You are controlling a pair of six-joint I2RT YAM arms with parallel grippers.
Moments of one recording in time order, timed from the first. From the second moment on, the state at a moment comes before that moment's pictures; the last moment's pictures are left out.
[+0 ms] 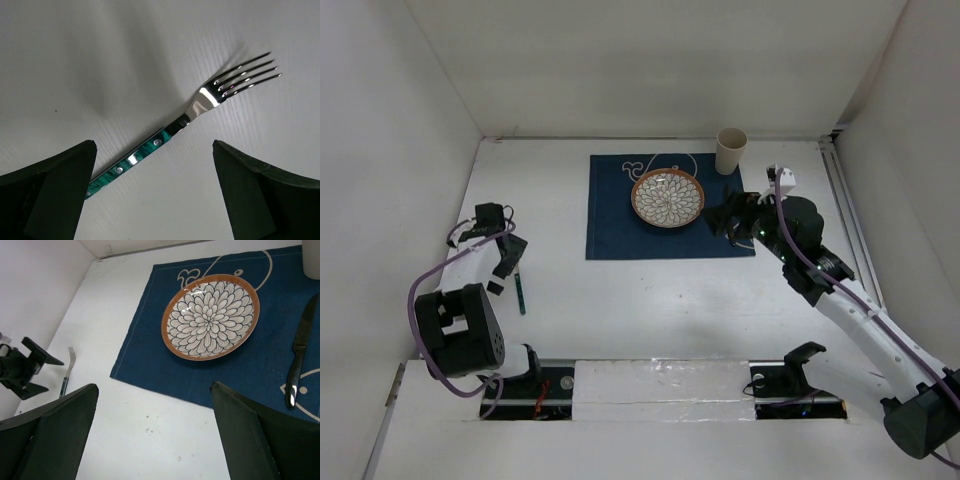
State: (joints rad) left arm 0.20 1.38 0.84 -0.66 -0.33 -0.95; right arm 0.47 0.94 0.82 -0.07 -0.06 0.49
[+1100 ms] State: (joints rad) left arm 0.17 1.51 0.73 -0.26 -0.07 -0.83; right arm 0.46 0.95 0.82 -0.04 -0.06 0.49
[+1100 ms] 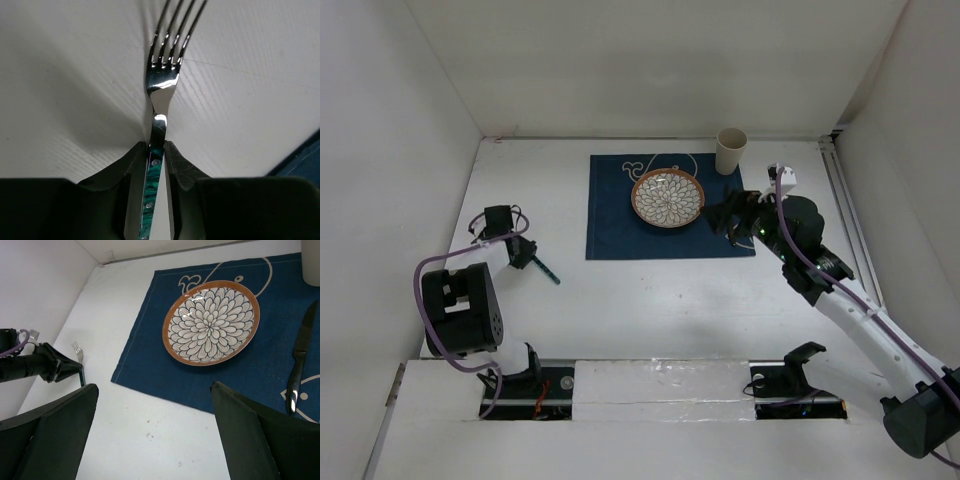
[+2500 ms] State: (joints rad) left arm -0.16 1.74 1.40 -0.59 0.01 -0.62; right arm 0.41 0.93 0.80 -0.04 -0.06 0.49
